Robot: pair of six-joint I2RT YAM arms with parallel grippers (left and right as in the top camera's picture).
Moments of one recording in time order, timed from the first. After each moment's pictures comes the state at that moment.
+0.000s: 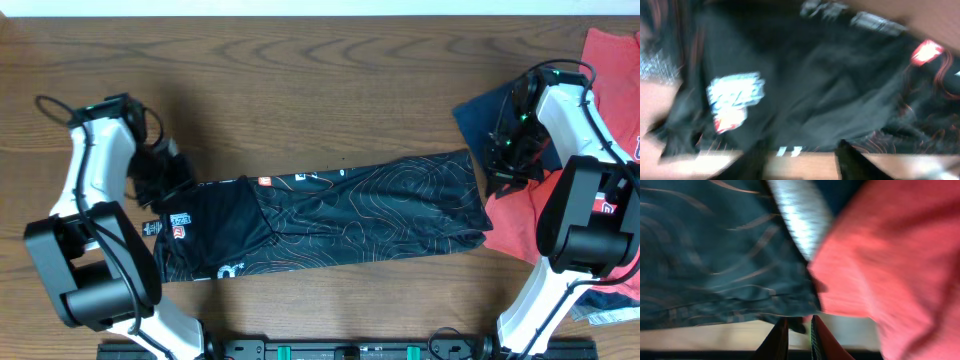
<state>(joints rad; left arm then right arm) 0.24 1.83 1.34 -1.26 0.26 -0.14 -0.14 2.07 1.57 -1.43 -0.11 0.05</state>
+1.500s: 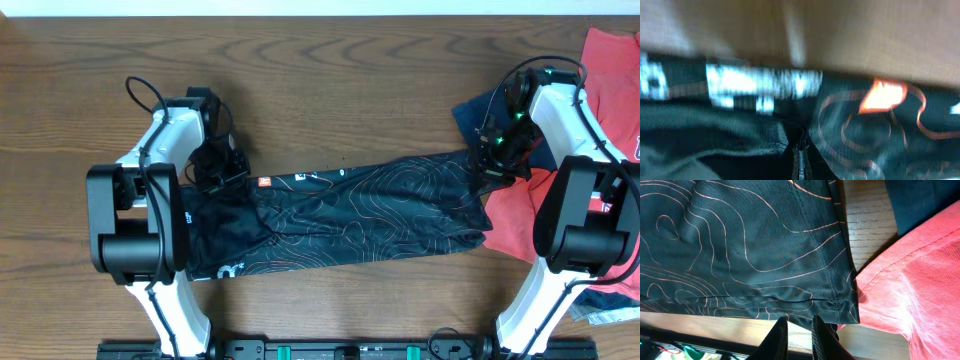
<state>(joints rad) -0.01 2.00 1.34 -1.11 0.29 -0.31 -0.11 2.07 1.57 -1.41 -0.20 0.01</state>
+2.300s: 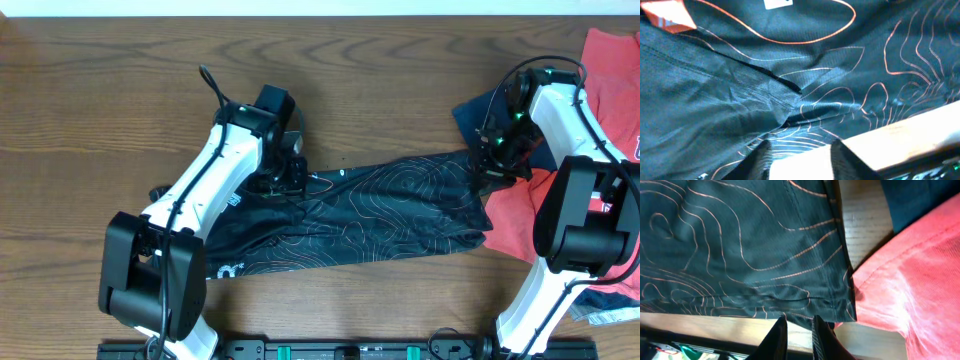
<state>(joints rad) -0.35 1.79 1.33 -1.12 0.31 -0.30 -0.11 2.07 1.57 -1.42 -0.18 0.01</state>
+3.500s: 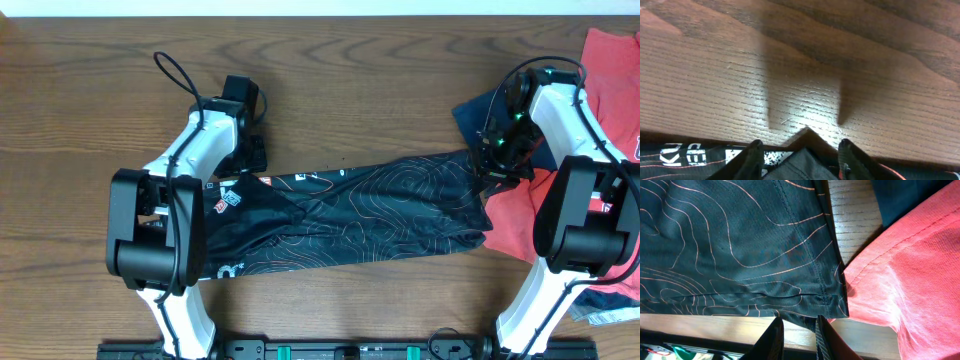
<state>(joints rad) -0.17 1.98 1.33 -0.84 -0.07 -0.36 -0.11 2.07 1.57 -1.43 -0.16 0.01</state>
